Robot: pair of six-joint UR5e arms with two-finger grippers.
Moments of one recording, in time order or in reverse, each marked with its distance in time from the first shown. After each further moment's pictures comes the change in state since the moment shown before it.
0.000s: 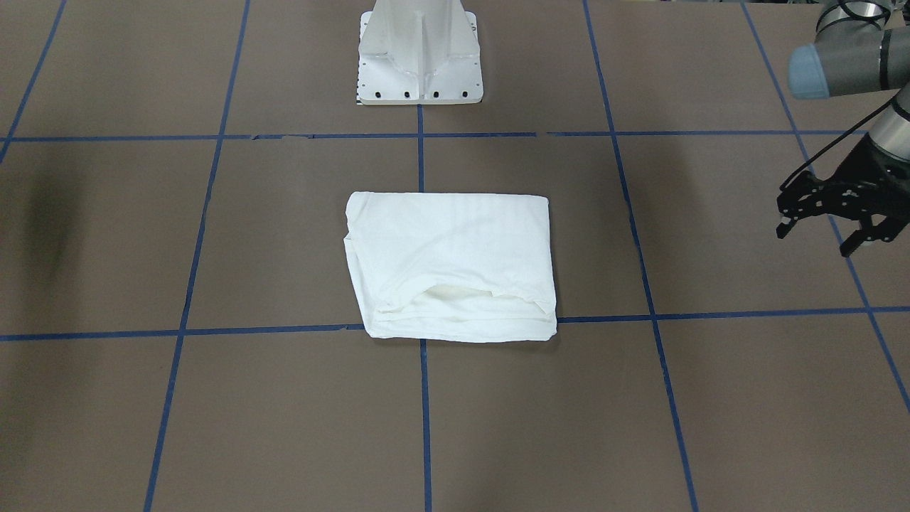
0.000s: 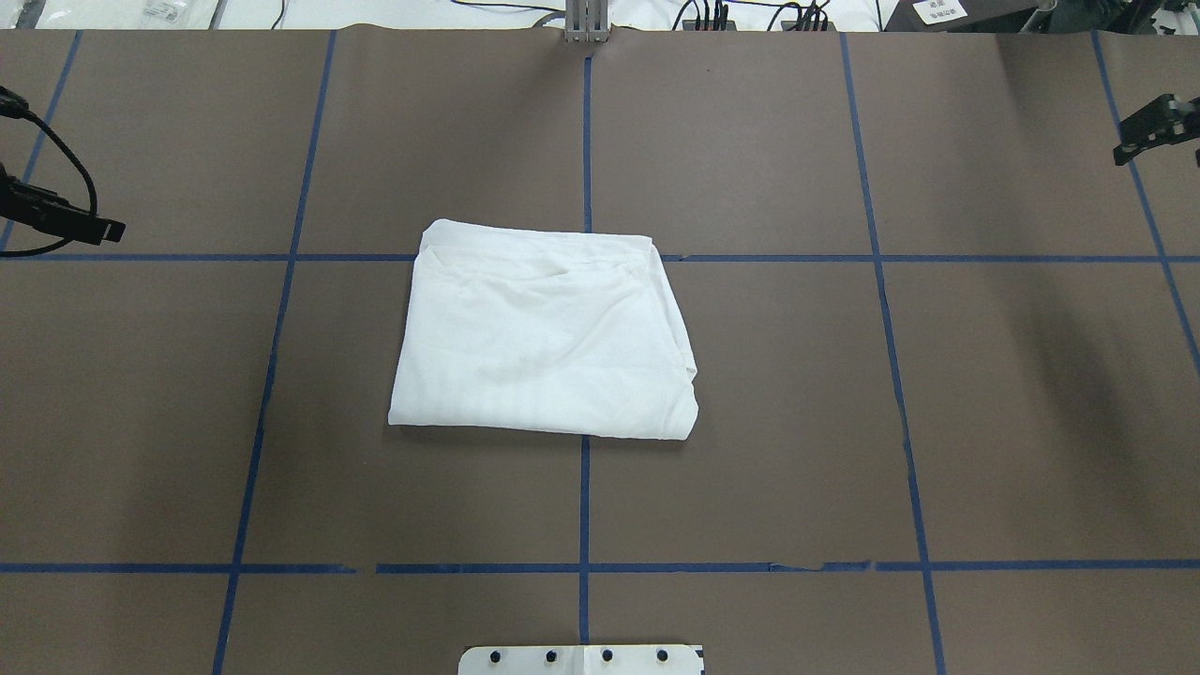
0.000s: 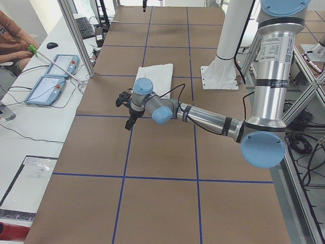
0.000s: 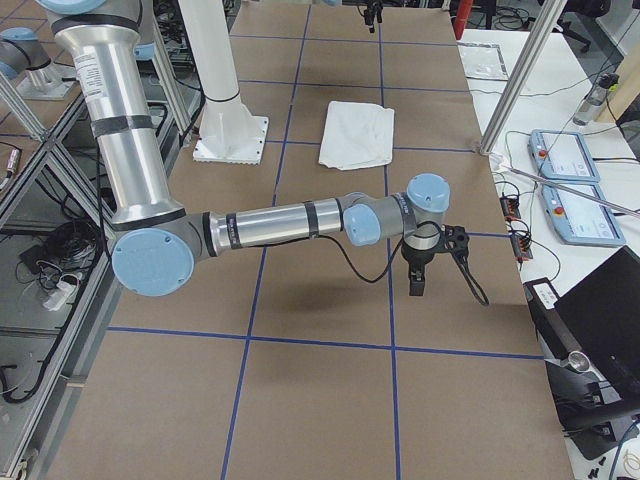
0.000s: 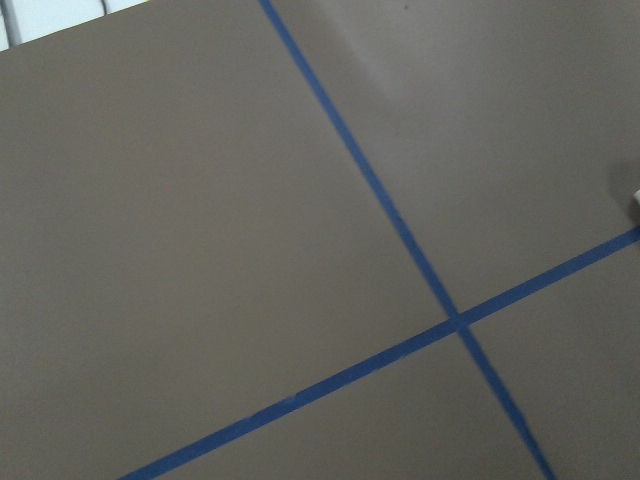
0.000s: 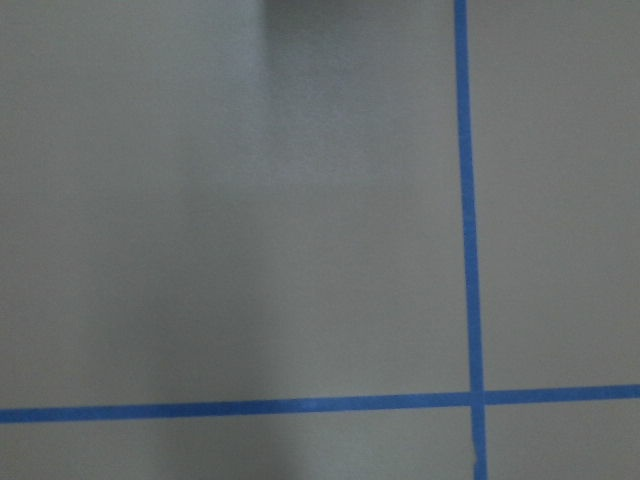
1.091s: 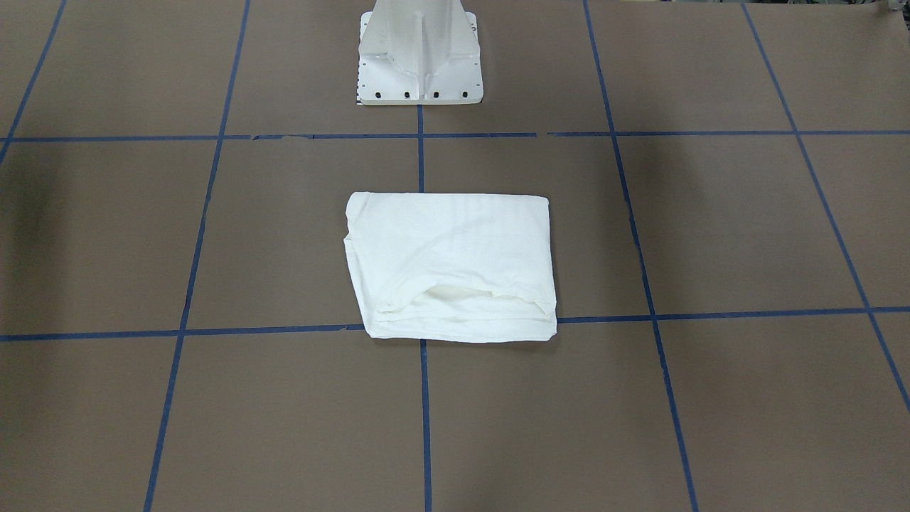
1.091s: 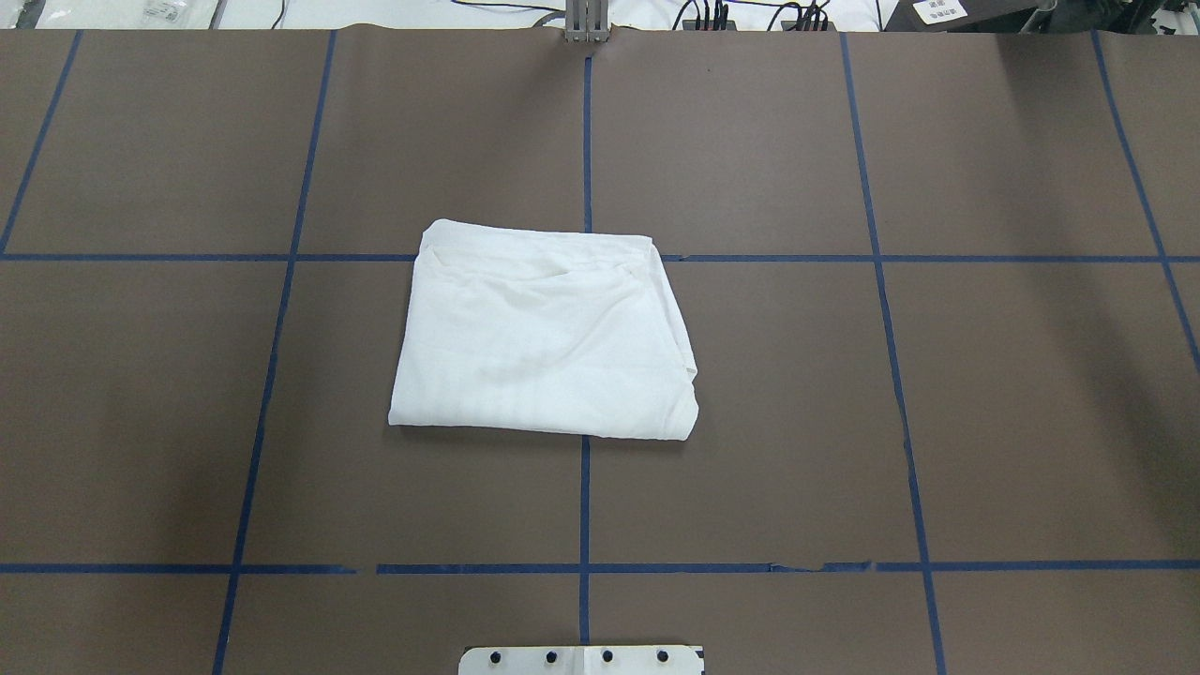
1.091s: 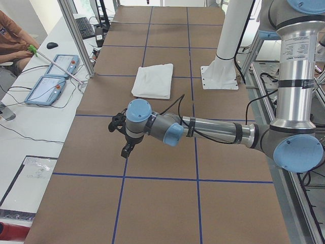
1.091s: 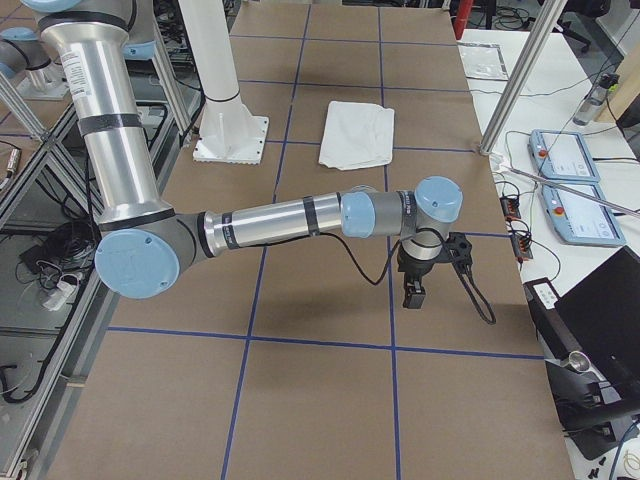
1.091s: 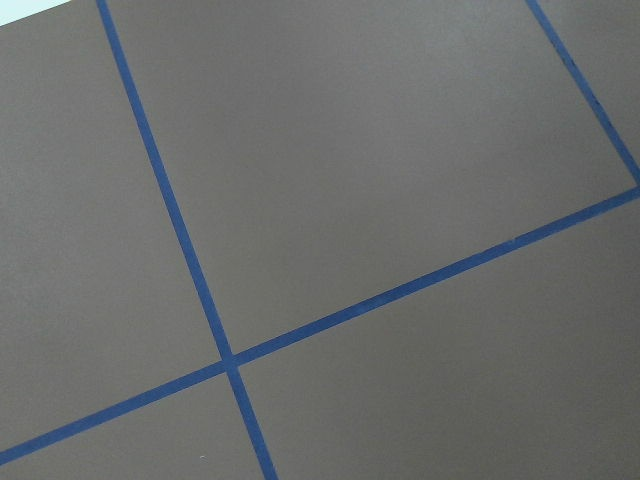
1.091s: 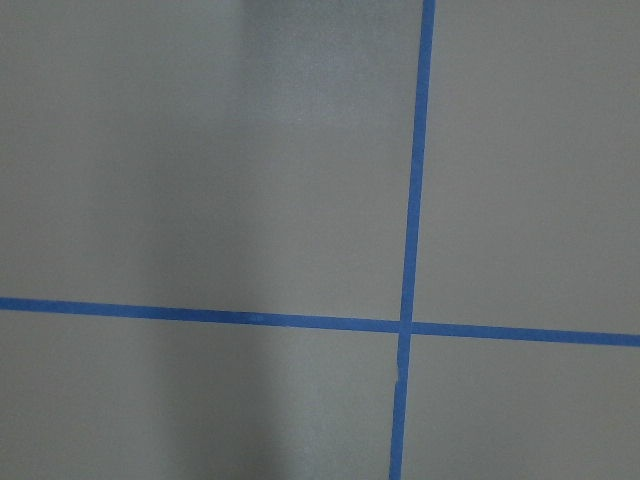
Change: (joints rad) left arm -0.292 0.083 0.059 0.141 -0.166 0.419; right arm 0.083 0.026 0.035 -0.256 0.035 -0.274
